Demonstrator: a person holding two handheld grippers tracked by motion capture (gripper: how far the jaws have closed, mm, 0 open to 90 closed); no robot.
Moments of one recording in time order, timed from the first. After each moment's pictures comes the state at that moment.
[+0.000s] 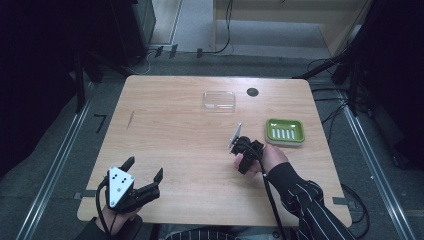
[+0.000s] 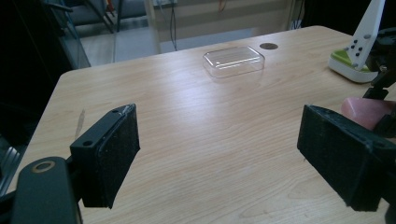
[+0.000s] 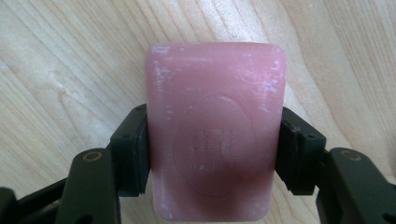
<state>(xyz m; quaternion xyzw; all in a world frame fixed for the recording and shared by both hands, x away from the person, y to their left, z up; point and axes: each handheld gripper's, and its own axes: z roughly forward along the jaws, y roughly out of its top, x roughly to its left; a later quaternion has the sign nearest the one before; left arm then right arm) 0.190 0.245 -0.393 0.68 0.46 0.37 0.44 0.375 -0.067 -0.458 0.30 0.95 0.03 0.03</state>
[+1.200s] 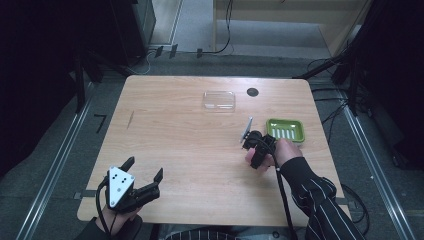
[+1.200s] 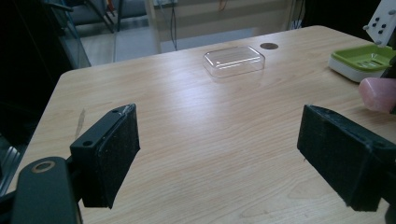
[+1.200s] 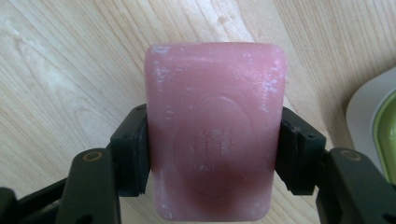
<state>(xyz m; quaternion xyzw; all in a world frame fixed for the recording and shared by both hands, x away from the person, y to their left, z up) 0.191 0.245 -0.393 0.68 0.46 0.37 0.44 0.383 -0.099 -0.439 0.29 0.95 0.01 0.04</state>
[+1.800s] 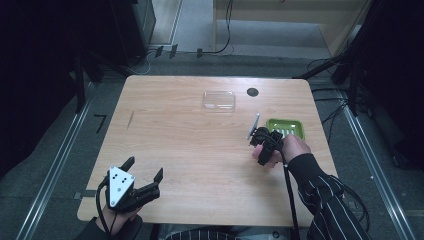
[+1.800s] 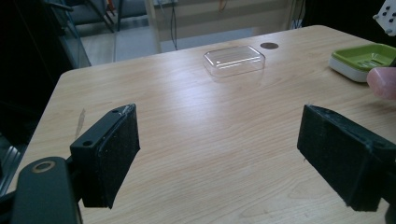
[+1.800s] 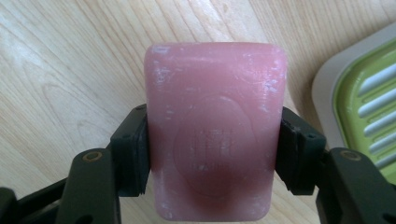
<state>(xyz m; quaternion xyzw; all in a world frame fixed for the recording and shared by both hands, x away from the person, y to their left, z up) 0.191 0.245 -0.393 0.68 0.46 0.37 0.44 0.390 -0.118 -0.431 0.29 0.95 0.01 0.05</state>
